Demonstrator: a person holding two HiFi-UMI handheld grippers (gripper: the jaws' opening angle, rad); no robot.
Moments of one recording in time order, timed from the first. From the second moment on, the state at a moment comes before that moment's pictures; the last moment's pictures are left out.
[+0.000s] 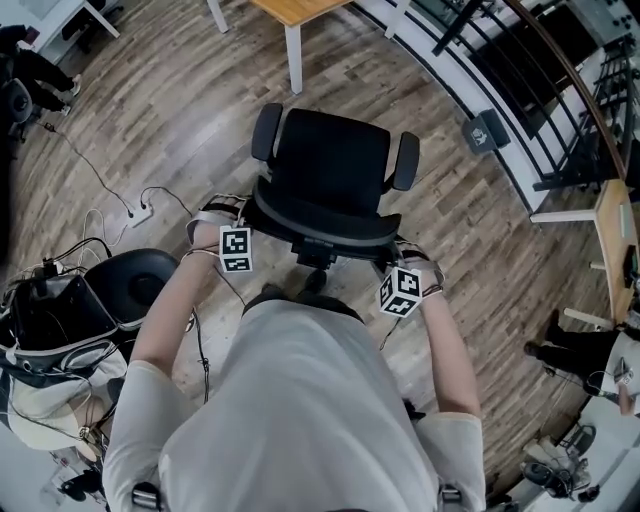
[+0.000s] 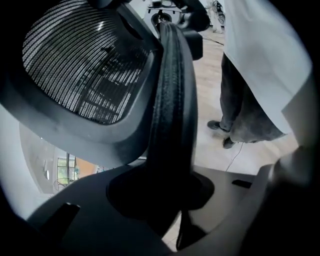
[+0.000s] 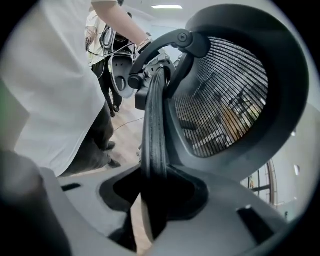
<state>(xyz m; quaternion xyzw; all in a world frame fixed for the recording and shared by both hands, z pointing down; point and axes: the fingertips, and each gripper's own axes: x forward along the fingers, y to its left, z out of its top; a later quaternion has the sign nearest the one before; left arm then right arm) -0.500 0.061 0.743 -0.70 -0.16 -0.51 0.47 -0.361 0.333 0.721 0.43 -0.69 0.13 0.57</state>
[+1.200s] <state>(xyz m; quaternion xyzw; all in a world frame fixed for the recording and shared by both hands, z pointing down) -0.339 -0.003 0.734 -0.70 -0.20 -0.47 0.50 -0.231 0.280 0.718 0.50 -0.61 0.12 0.60</state>
